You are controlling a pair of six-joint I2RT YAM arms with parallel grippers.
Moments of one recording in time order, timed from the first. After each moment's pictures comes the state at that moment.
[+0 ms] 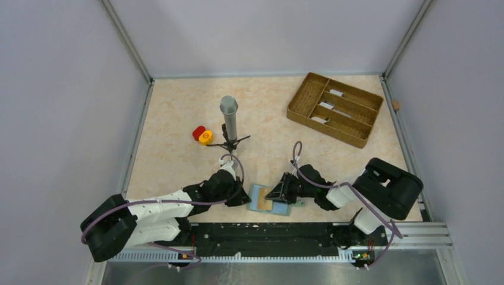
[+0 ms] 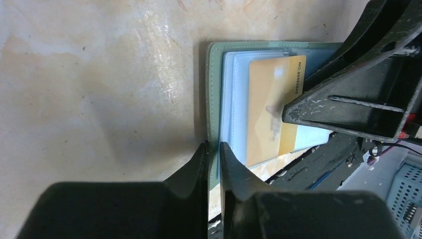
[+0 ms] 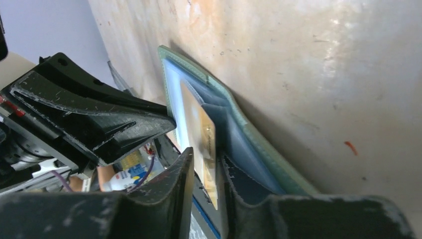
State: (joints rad) left arm -0.91 1.07 0.27 0.05 0.07 -0.95; right arm 0.86 1.59 0.23 0.80 -0.34 1.29
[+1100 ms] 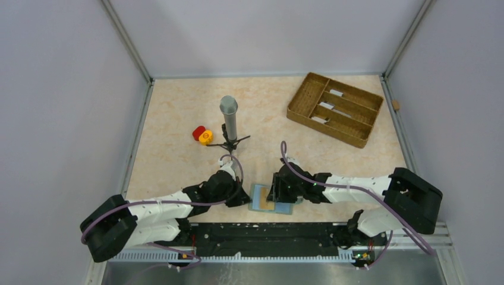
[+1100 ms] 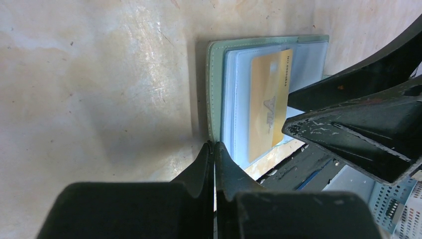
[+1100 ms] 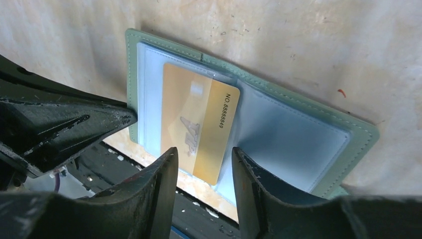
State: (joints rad) left arm -0.91 1.07 0.25 0.09 0.09 -1.00; right arm 1.05 1.35 0.56 -0.10 0.01 1.01
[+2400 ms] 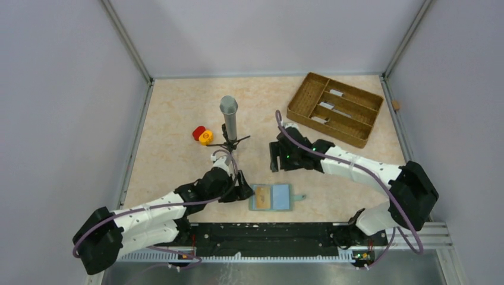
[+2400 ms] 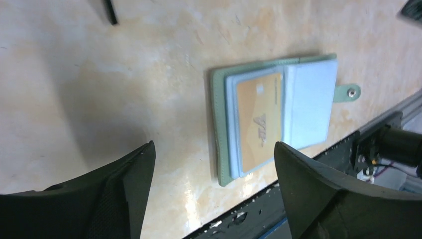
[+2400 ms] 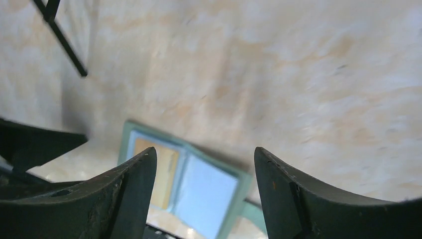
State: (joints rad) left arm -0.88 0.93 0.29 -0.07 0.00 -0.95; right arm 0.89 1.43 0.96 -0.49 0.14 0.64
